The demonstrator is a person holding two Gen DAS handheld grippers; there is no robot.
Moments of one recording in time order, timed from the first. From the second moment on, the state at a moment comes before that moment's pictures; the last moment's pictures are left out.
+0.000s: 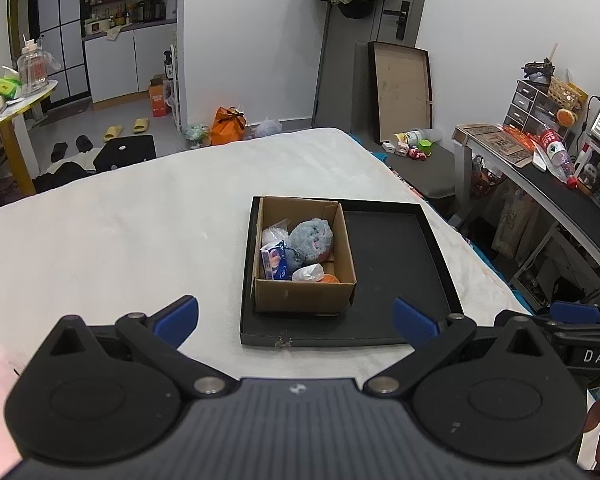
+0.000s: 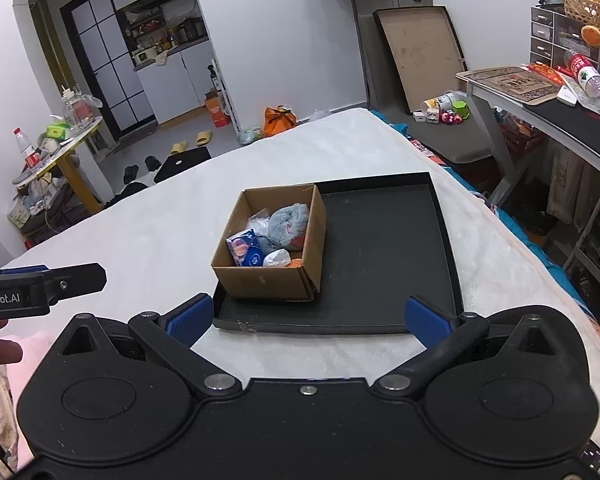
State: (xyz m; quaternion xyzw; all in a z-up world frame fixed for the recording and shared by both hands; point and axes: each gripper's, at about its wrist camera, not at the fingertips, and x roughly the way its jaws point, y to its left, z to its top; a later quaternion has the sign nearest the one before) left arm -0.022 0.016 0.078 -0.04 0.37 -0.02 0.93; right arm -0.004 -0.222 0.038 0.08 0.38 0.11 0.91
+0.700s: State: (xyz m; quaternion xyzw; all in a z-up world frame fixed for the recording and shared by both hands) left arm -0.028 0.023 0.075 -0.03 0.38 -0.01 0.93; right arm -0.005 -0.210 0.041 0.07 0.38 0.12 0.91
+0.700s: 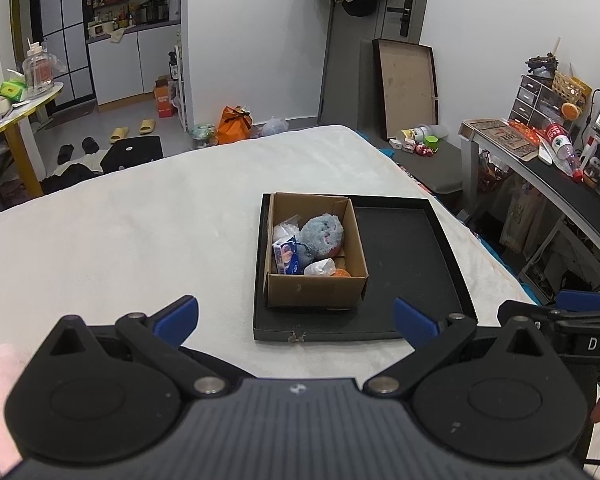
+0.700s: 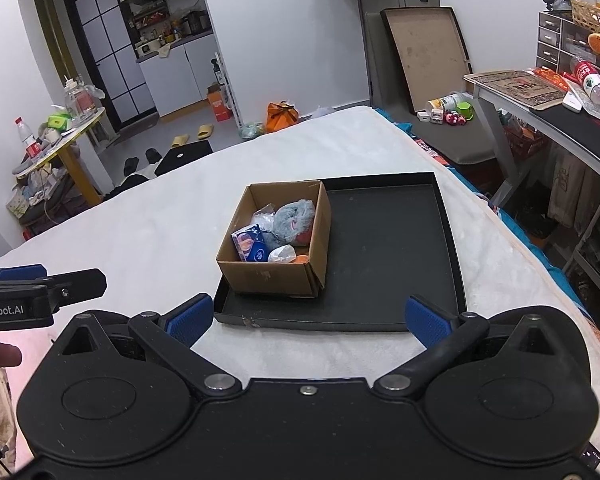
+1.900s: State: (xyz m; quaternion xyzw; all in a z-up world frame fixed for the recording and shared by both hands) left arm -0.020 0.023 0.069 -0.03 0.38 -0.03 0.92; right arm -0.003 -0.214 0.042 0.07 0.38 0.11 0.91
